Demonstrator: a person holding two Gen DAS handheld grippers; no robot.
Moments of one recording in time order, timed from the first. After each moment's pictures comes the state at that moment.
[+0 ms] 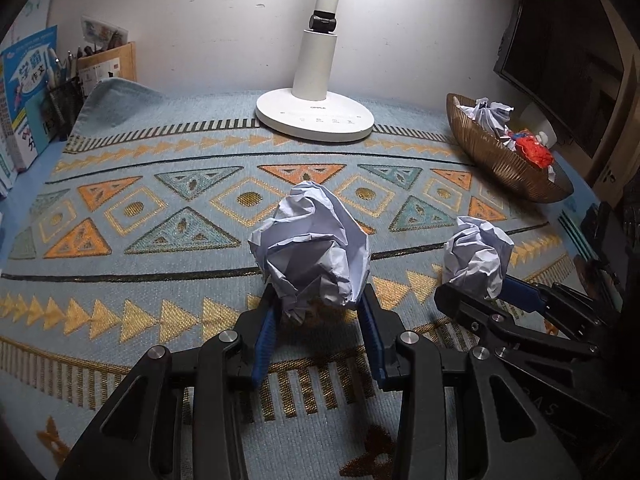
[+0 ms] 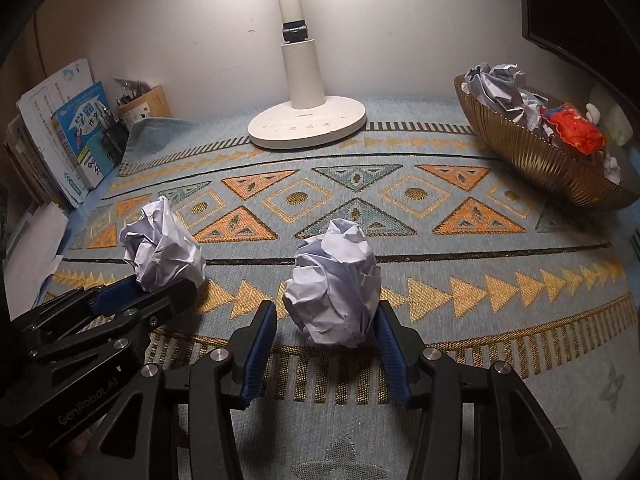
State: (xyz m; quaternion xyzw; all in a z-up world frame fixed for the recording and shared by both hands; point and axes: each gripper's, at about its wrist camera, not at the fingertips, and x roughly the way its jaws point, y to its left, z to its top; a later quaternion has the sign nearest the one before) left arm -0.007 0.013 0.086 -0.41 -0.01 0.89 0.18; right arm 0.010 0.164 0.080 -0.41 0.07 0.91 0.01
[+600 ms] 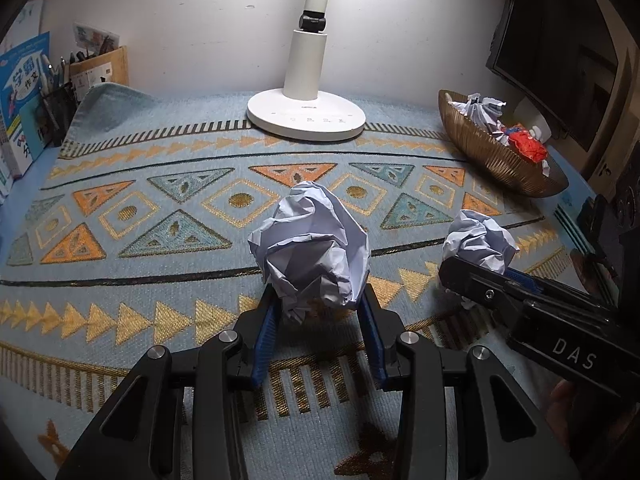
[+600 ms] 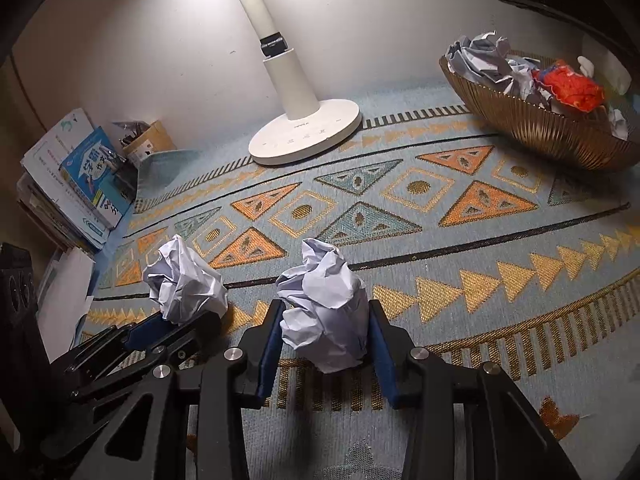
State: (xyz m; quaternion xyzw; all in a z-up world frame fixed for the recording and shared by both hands) left arm -0.004 0.018 0.089 -0.41 0.00 0.89 0.20; right arm 0.015 0.182 0.088 -0.40 0.17 0.90 -0.01
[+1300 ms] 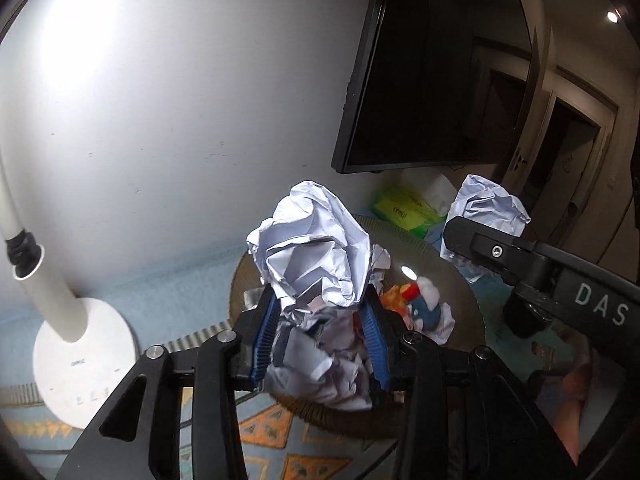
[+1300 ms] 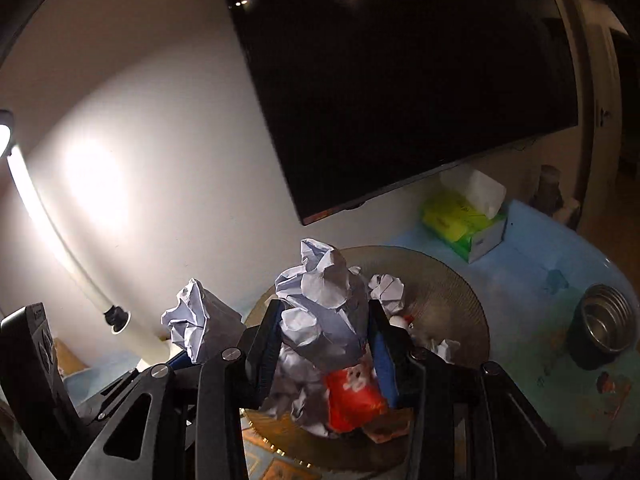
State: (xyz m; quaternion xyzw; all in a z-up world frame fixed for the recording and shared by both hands) left arm -0.144 0.269 0.193 -0.32 0.02 0.86 0.39; right arm -0.050 0.388 0.239 -0.26 0.19 0.92 0.22
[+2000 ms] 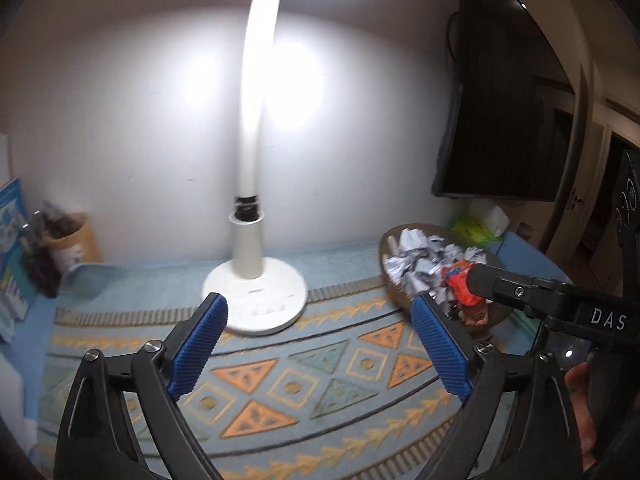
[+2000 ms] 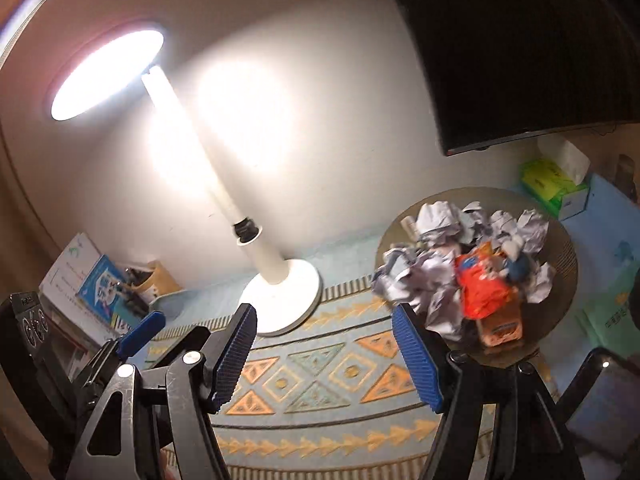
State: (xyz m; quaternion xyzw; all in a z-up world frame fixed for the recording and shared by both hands) left arm -0.031 0.060 0.222 -0.26 0.01 0.94 0.23; right arm 0.007 0.258 0.244 -0.30 0.20 0.93 0.04
